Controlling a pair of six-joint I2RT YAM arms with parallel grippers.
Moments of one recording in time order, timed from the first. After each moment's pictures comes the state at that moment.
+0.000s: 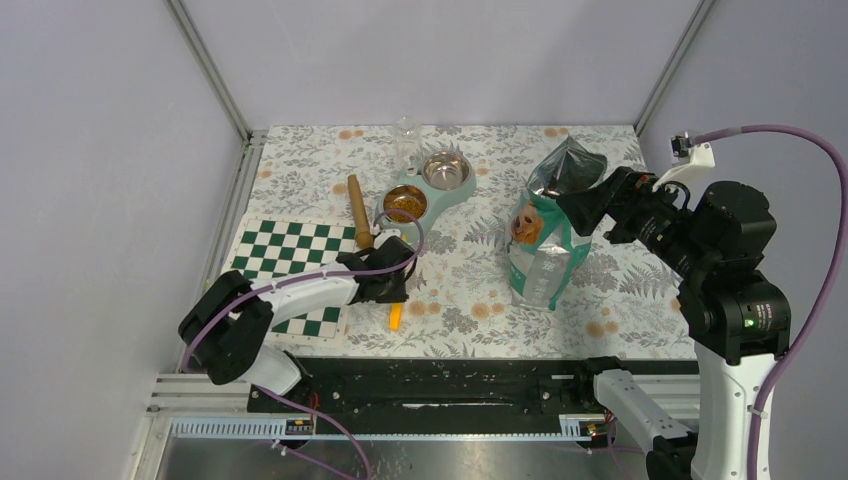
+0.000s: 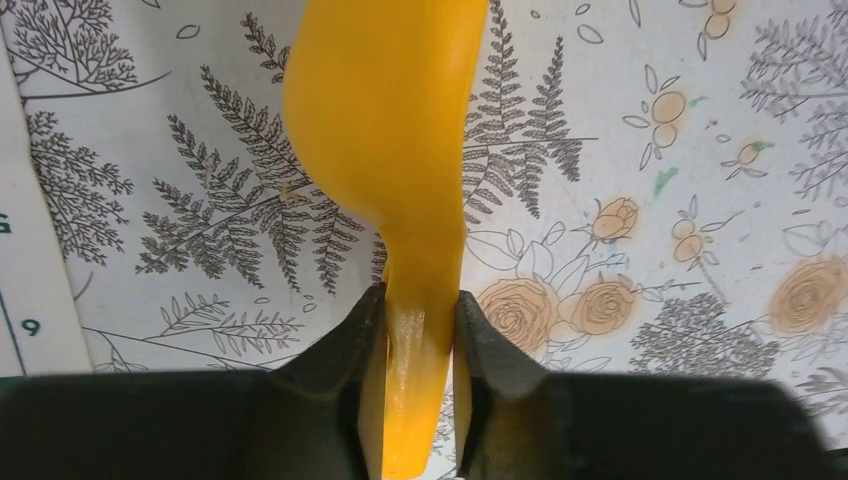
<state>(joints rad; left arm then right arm) -0.79 1.47 0.77 -0.39 -0.21 -0.78 0.12 0.87 1.59 -0.95 -0.34 0.42</state>
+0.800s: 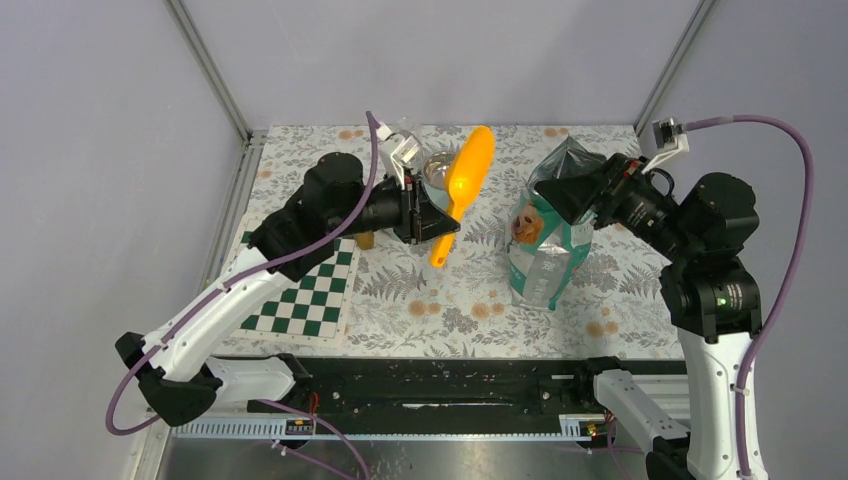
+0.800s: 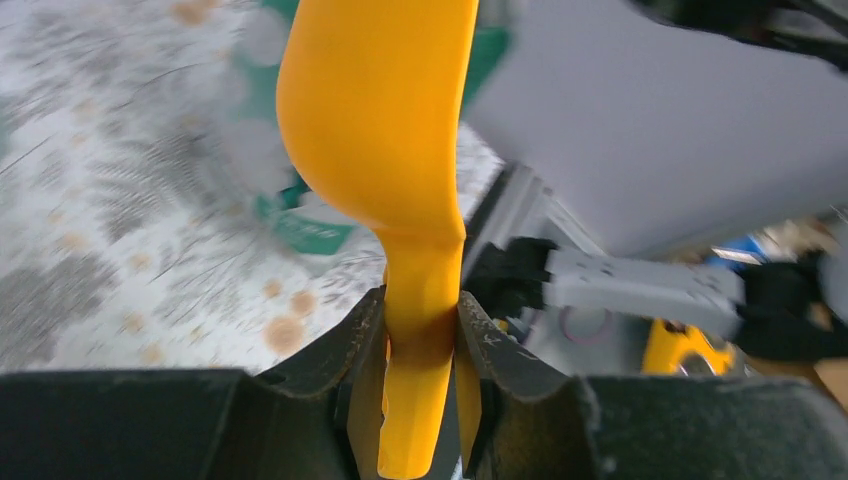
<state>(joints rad) -0.80 1.19 1.40 -0.47 0.31 -0.51 0.12 0.86 1.45 -0.68 -0.55 0.60</state>
